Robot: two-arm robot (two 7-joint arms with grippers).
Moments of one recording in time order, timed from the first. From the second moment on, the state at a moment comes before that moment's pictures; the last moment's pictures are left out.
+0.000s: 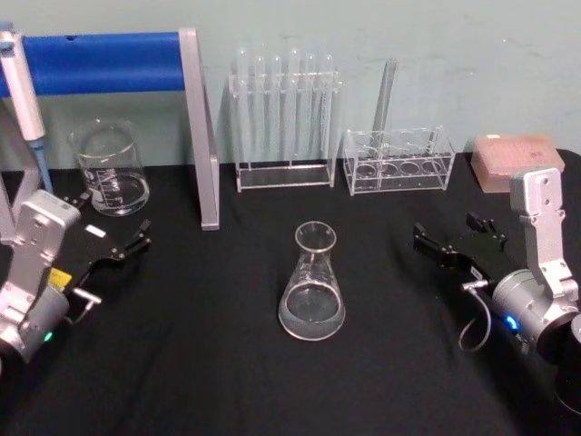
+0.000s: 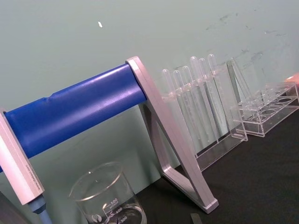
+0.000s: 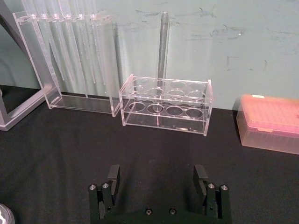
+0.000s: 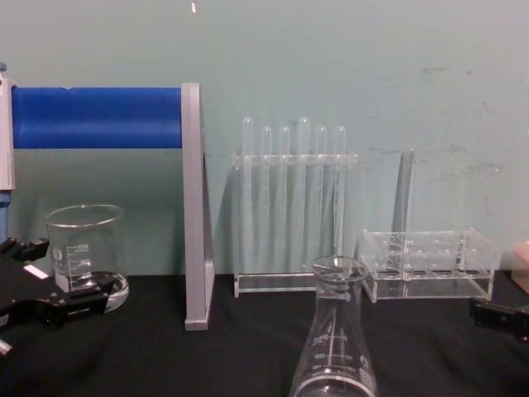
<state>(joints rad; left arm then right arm) -0.20 0.60 0.45 -1.41 -0.25 -0.12 0.03 0.16 0.32 -0.23 -1.42 0.32 0.16 0.09</state>
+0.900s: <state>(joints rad) -0.20 0.60 0.45 -1.41 -0.25 -0.12 0.03 0.16 0.32 -0.23 -1.42 0.32 0.16 0.09</state>
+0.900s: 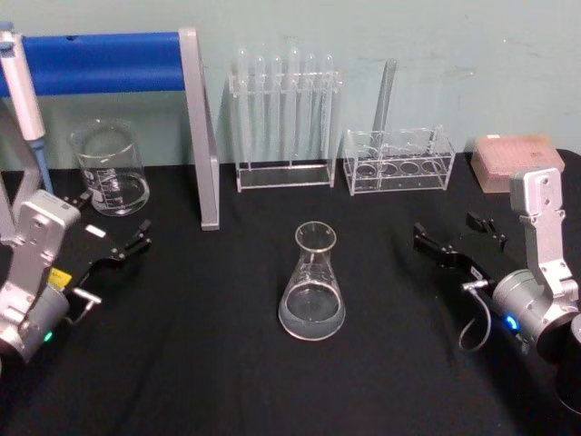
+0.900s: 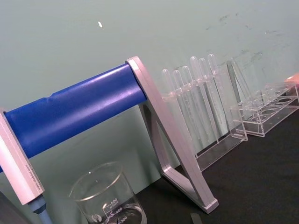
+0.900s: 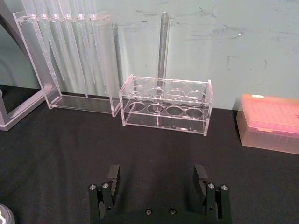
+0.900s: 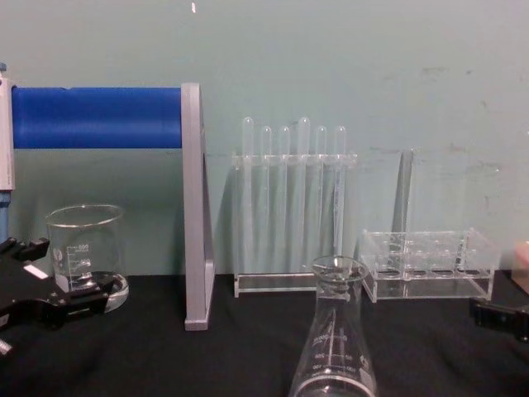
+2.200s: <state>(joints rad) -0.20 0.60 0.45 -1.41 -0.25 -0.12 0.03 0.16 0.32 -0.23 -1.42 0.32 0.16 0.09</state>
